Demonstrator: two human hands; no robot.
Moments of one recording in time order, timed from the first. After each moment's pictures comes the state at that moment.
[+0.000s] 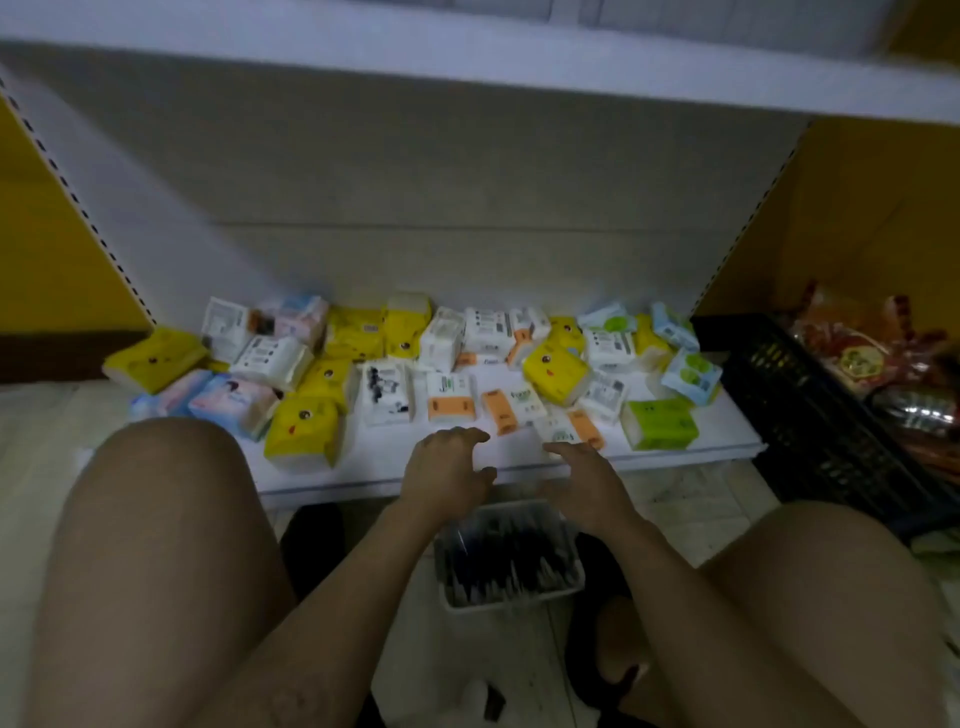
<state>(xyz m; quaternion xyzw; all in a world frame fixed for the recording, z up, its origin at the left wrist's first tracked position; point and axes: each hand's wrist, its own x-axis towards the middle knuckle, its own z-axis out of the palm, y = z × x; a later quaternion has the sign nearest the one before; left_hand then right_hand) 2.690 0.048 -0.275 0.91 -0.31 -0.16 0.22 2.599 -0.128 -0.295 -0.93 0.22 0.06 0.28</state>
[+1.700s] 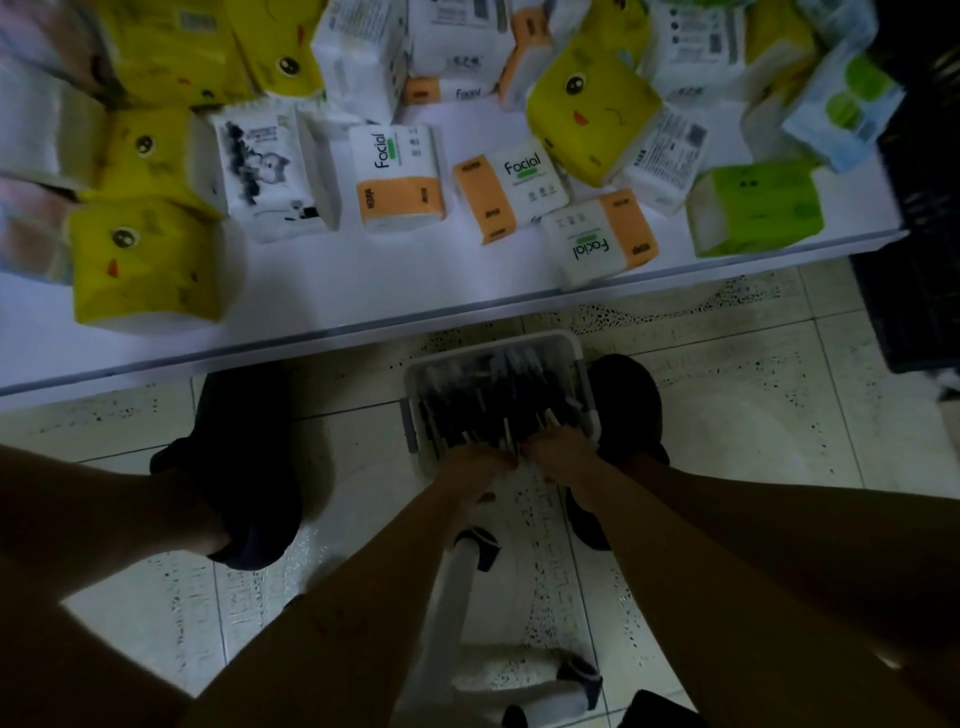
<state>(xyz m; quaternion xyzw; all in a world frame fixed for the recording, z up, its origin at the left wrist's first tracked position) 2.644 -0.018 -0.517 0.68 0.22 -0.58 0.40 2.605 -0.135 -0.499 -0.68 0.46 0.35 0.45</state>
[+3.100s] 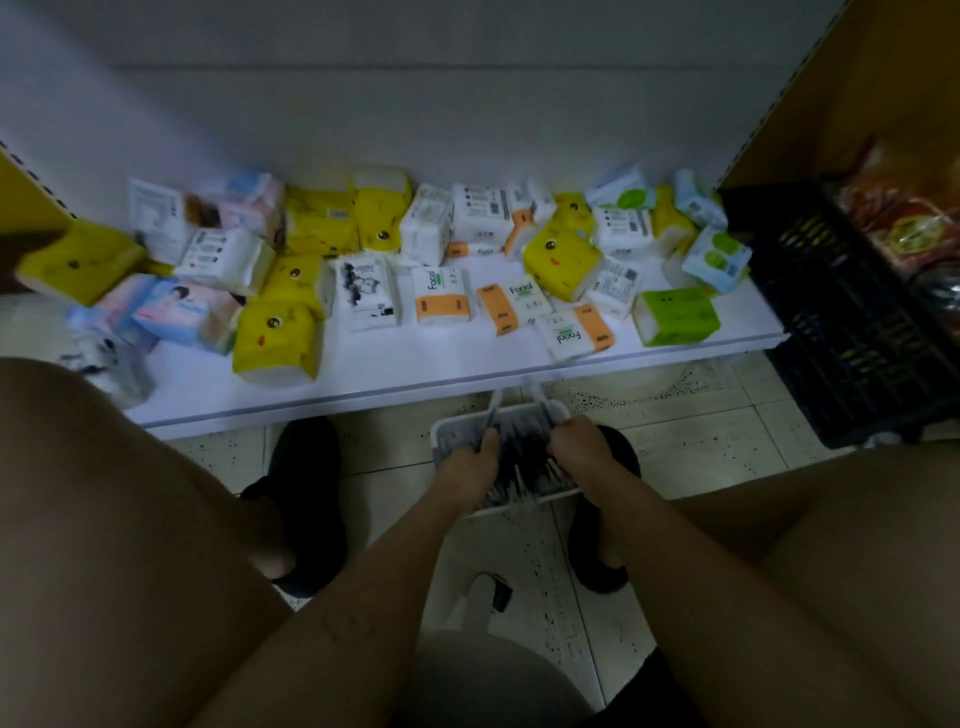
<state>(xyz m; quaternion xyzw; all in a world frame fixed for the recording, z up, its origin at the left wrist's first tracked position) 2.641 0.030 -0.386 0.81 -0.01 -0.43 0.39 2.598 -0.107 -0.375 -0.75 0.47 0.12 0.45</state>
